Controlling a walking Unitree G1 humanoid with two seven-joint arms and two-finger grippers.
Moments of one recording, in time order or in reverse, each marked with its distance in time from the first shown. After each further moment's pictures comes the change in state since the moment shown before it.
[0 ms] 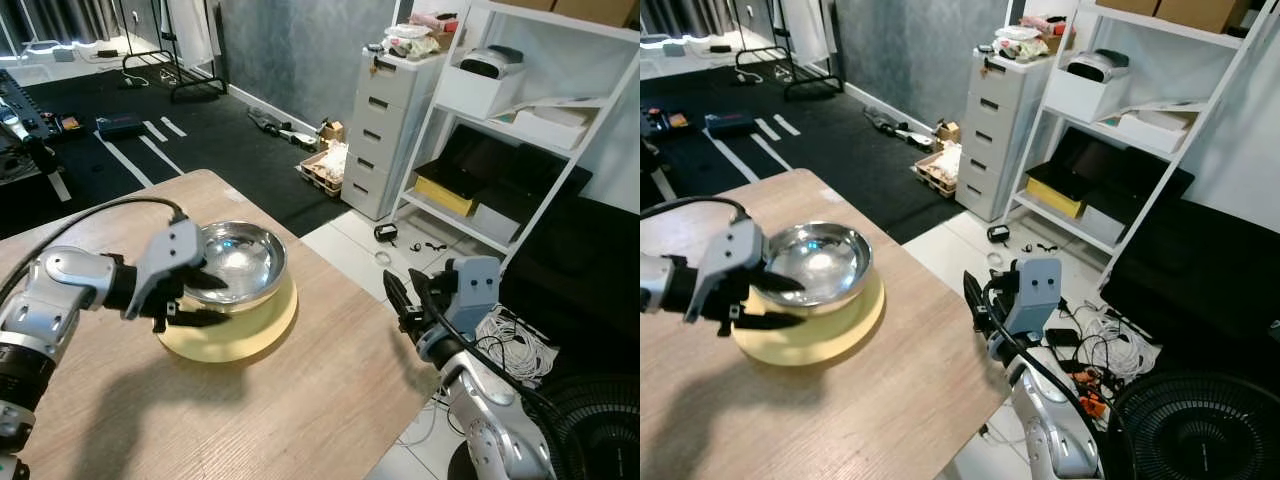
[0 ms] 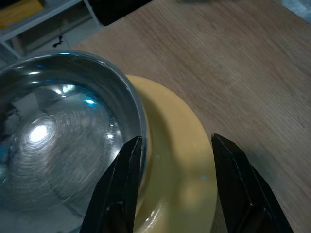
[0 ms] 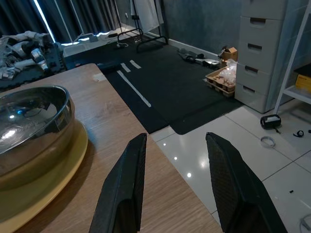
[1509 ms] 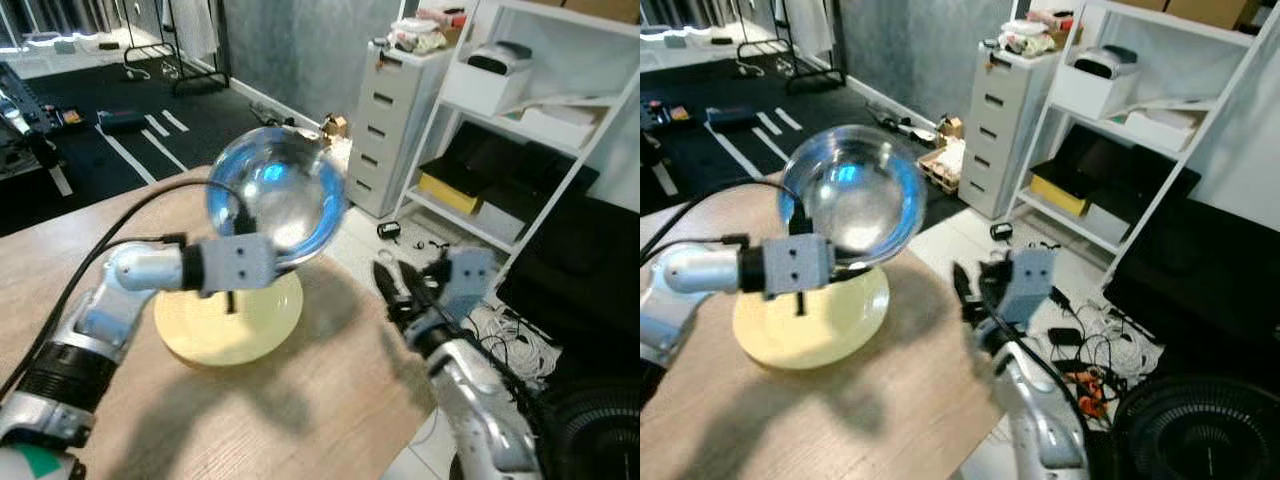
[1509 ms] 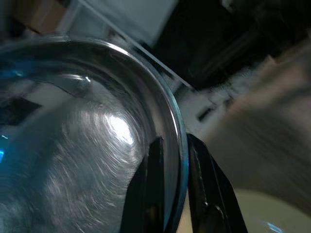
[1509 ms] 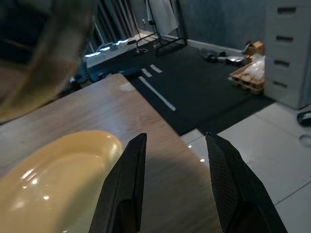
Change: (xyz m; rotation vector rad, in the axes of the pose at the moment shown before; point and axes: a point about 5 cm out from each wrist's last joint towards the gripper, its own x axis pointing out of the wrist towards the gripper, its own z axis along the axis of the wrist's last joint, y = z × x) left arm 0.044 -0.004 0.086 0.600 -0.268 0.391; right arm 0.011 0.026 0.003 0.141 -0.016 0.060
